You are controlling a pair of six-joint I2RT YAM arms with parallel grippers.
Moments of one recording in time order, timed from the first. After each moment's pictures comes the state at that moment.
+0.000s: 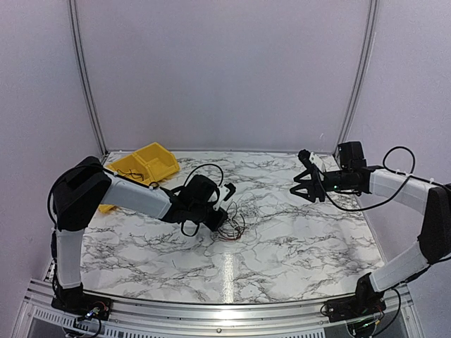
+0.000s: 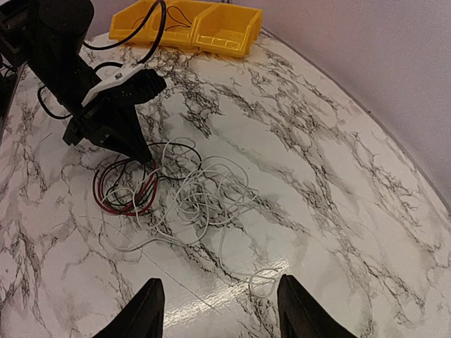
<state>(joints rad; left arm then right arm) -0.88 2.07 1.24 0.08 0.04 -0.09 0.16 1.40 0.92 -0.27 -0.80 -0.63</state>
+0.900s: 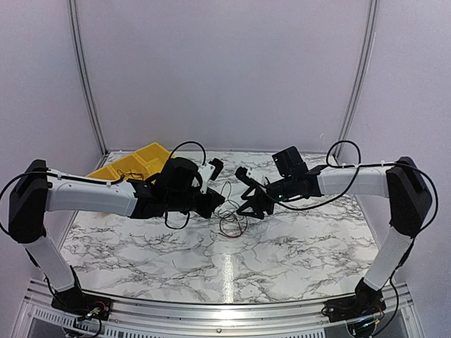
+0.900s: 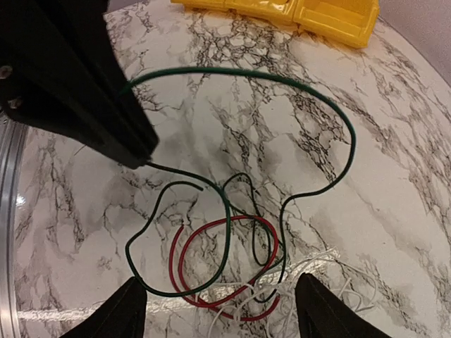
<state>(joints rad) -0.94 1.70 1.09 0.08 0.00 -0.24 0.61 1.71 1.11 -0.18 -0.63 -0.40</state>
